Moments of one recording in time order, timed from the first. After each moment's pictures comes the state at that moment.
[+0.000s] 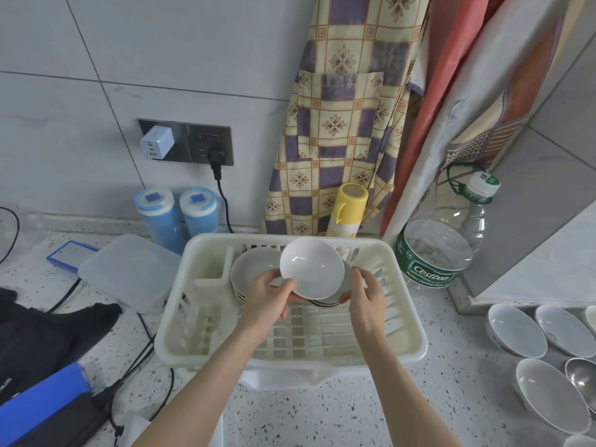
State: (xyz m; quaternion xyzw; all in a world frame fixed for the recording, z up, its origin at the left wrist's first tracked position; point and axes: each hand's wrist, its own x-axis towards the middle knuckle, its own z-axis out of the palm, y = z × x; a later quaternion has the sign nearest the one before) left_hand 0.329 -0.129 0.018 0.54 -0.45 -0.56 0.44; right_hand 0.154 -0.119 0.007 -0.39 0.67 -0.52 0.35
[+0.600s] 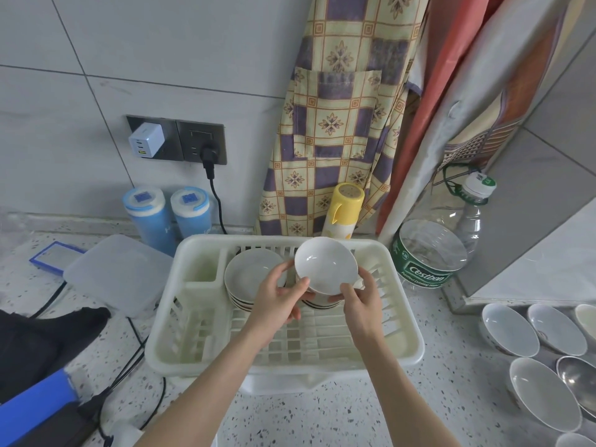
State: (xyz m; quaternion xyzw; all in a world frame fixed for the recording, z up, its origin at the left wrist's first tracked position) left_hand 0.315 -0.133 0.014 0.50 -0.48 -0.59 0.42; right_hand 0.150 -0.118 0.006 -0.41 0.66 -0.50 0.38
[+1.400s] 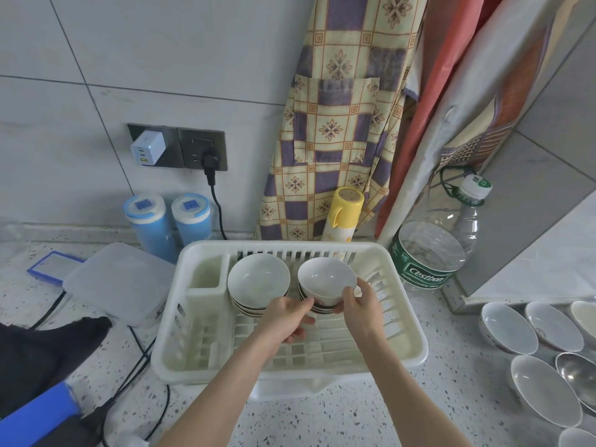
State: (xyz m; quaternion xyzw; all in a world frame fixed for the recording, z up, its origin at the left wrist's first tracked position) left_hand 0.311 -0.137 -0.005 0.59 -0.44 -0.62 0.27; right_hand 0.150 -0.124 -0.006 -0.42 0.74 -0.40 0.33
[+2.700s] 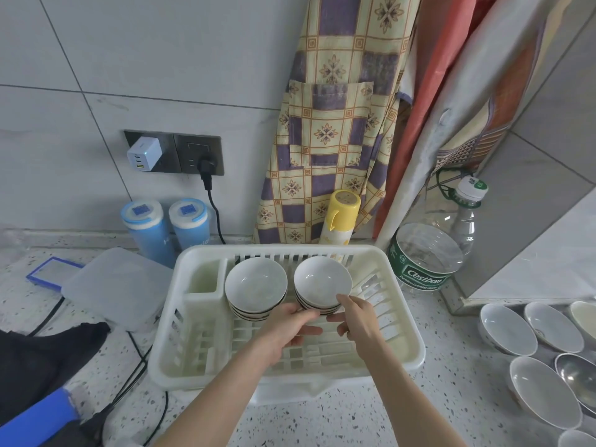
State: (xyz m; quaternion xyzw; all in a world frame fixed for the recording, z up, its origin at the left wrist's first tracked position) left_hand 0.303 -0.130 0.008 0.54 -0.39 -0.70 0.26; right_hand 0.145 -0.127 -0.003 -0.33 0.73 -0.38 0.47
